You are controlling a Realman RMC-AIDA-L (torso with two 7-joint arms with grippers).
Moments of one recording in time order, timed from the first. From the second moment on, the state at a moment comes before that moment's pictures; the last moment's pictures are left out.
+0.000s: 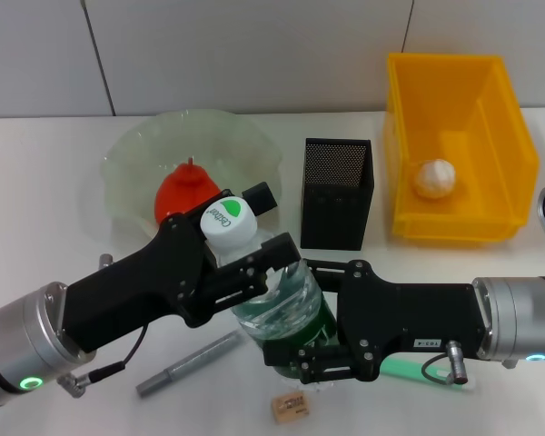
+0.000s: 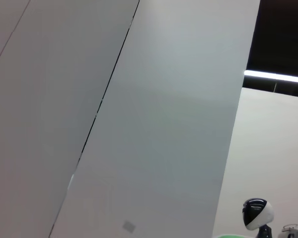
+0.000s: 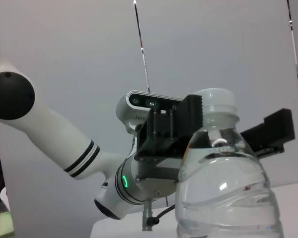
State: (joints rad) left arm -0.53 -2.08 0.99 0.15 1.31 1.87 -0.99; right arm 0.57 2.09 2.01 0.44 1.58 -1.64 1.05
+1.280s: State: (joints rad) left arm -0.53 -2.07 1.00 0.20 1.32 1.89 -1.01; right arm 0.56 2.09 2.01 0.43 1.58 -1.65 1.04
